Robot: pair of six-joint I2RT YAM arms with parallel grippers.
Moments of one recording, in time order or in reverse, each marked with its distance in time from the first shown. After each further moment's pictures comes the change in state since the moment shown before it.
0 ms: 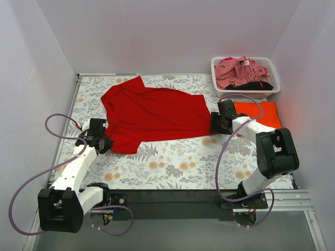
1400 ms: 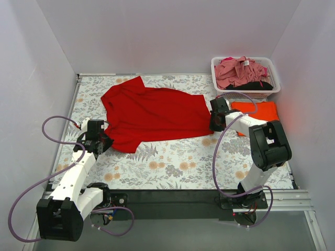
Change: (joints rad) left arm 0.000 -0.094 -0.031 0.073 0.026 0.025; right arm 0.054 0.130 0.103 -0.039 0.095 0.116
